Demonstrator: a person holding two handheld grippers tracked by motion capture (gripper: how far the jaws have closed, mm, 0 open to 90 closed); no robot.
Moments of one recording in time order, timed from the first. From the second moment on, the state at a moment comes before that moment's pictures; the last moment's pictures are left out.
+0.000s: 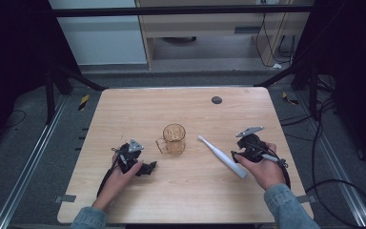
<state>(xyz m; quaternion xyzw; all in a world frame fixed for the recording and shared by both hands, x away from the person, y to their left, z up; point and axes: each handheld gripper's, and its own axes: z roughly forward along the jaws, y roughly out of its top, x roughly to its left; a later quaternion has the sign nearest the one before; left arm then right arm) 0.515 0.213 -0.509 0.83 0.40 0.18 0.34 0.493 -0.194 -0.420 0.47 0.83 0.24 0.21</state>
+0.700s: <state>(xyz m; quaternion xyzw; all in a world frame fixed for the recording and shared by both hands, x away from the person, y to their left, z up) 0.515 0.213 -0.509 0.83 0.40 0.18 0.34 0.533 -0.148 -0.431 0.43 0.88 0.19 0.12</state>
